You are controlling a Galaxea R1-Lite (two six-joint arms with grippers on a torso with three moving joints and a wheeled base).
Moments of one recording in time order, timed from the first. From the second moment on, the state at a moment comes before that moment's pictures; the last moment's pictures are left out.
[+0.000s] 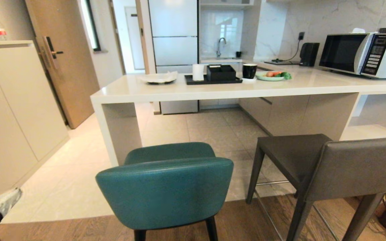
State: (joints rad) left arm -0.07 0.79 -0.20 -0.48 -0.02 -0.01; right arm 0.00 0.70 -0.20 -0.36 -0.01 0.04
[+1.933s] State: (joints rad) left arm 0.11 2.23 -0.34 -1.52 -0.39 0.09; right arm 0.56 2.21 -0.53 -1.52 -0.31 0.05
